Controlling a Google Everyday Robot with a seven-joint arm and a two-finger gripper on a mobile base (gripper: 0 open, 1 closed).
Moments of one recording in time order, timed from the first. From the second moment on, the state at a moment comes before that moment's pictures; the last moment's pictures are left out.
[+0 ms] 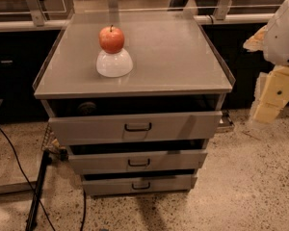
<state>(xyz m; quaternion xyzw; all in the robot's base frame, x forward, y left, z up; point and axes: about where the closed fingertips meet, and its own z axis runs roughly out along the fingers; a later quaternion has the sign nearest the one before) 0.438 -0.217 0.976 -0.60 0.78 -0.03 0.16</state>
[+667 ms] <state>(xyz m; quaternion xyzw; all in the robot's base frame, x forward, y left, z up) 0.432 -0.212 0.953 -0.60 0.78 -0.04 0.17</state>
